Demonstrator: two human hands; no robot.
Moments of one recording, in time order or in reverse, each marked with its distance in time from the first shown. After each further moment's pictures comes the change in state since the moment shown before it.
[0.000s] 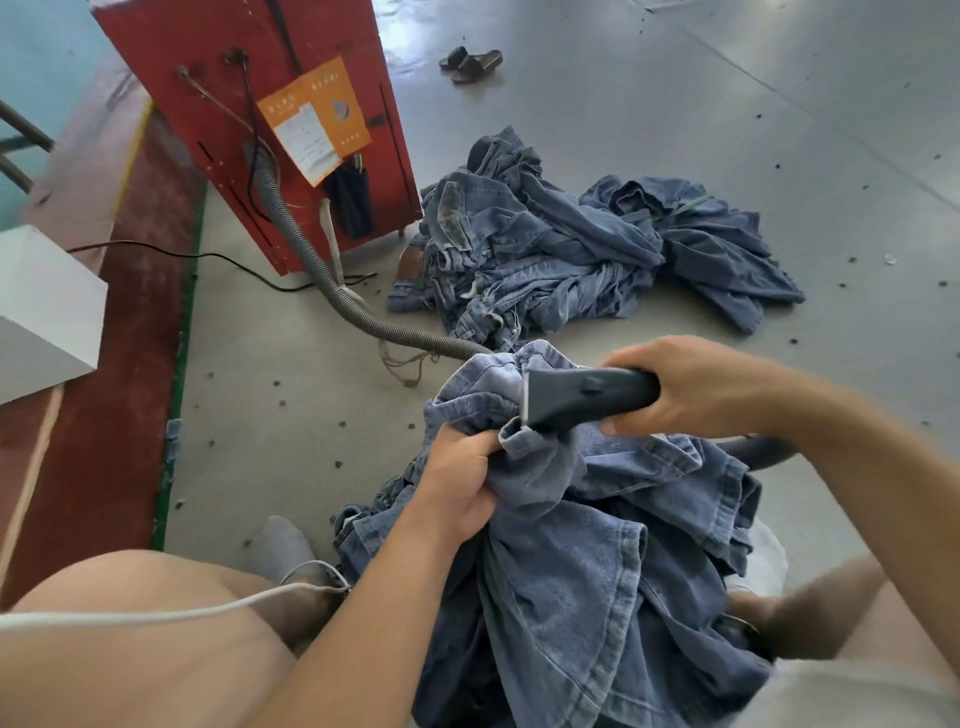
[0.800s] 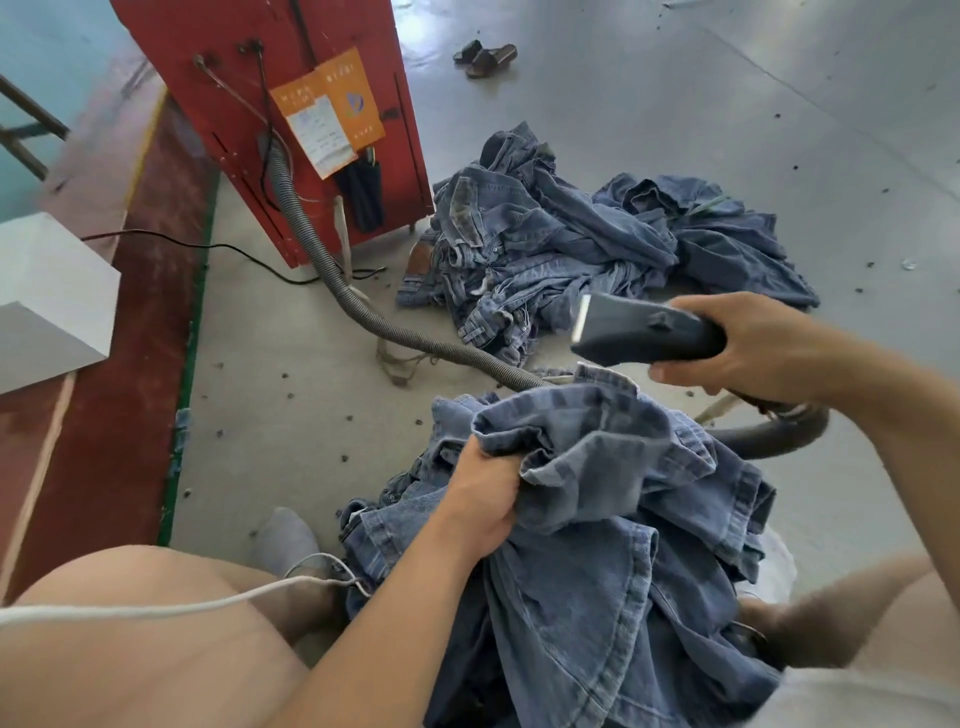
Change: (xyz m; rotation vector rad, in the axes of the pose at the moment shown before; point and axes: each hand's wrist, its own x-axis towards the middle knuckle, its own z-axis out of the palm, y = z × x) left_hand -0.006 -0.019 -0.005 0.123 -0.060 0.001; right_hand -0.007 0.016 -0.031 0.146 0.154 0.065
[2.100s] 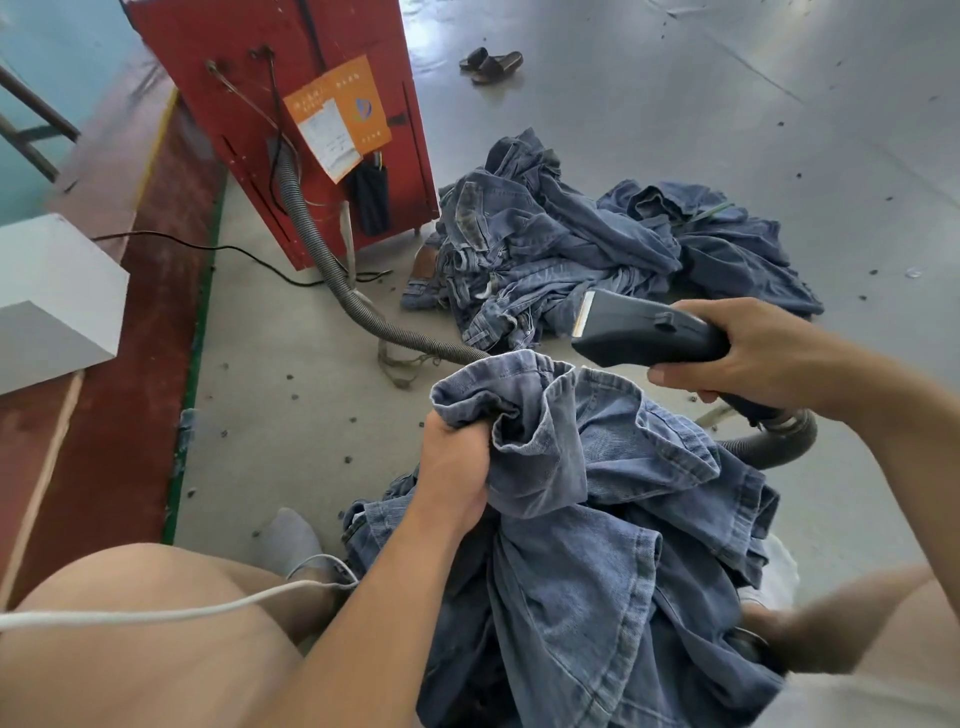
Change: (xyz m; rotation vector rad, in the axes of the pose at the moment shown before) left_hand 0.005 0.032 -0.004 0.030 0.307 0.190; right_hand -0.001 0.001 0.005 0.158 0.007 -0.036
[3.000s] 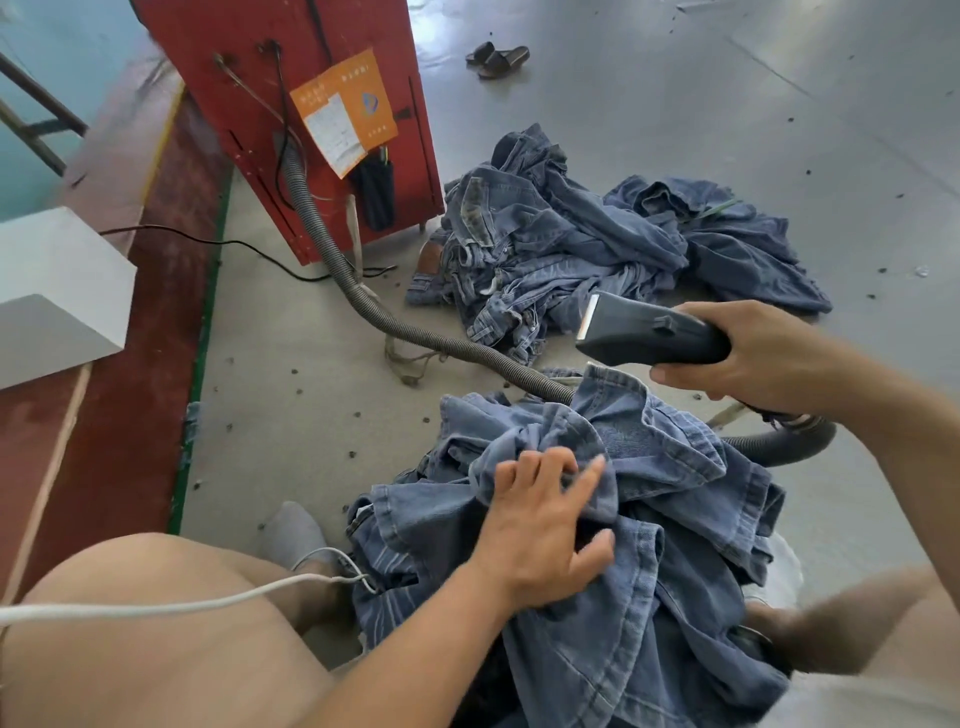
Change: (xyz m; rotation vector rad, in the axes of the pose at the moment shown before) left_hand -0.038 -0.074 -0.007 1.542 -0.467 0.703; right_hand 0.001 -0.003 0.007 -0.161 0.038 -0.012
